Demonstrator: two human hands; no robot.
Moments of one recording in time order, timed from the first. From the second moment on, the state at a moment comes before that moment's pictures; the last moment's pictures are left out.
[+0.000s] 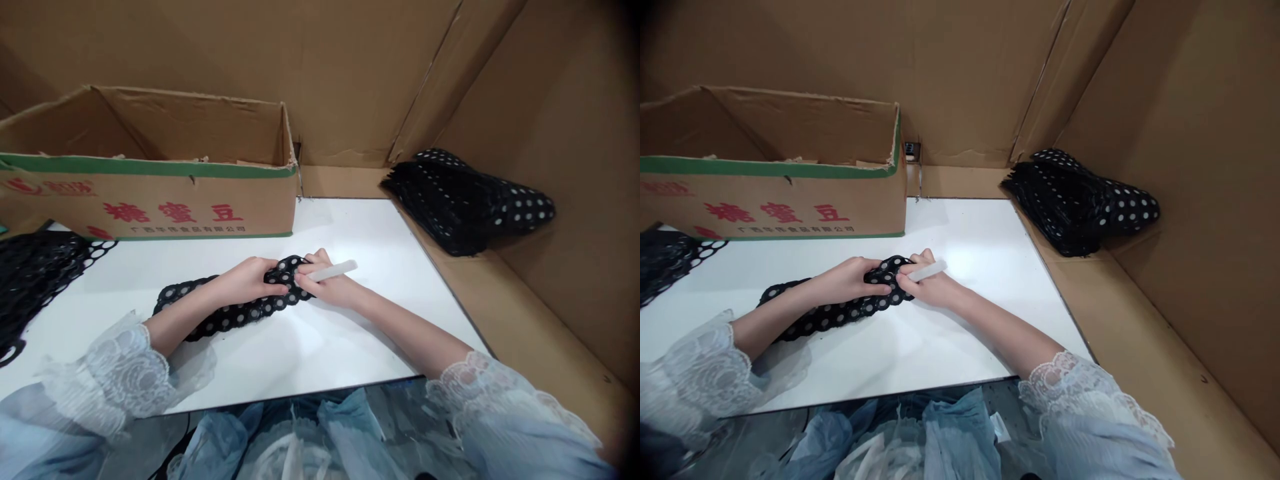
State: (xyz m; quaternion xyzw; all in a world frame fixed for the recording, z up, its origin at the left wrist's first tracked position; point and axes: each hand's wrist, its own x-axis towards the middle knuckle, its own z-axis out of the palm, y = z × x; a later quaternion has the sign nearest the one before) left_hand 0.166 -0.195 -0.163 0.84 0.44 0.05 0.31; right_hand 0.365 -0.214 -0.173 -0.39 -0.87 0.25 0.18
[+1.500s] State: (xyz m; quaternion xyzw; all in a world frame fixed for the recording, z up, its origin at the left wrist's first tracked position) left_hand 0.178 -0.173 -0.147 0.79 0.33 0.04 0.52; right_hand 0.372 -0.218 -0.165 -0.47 -0.80 0.31 0.22
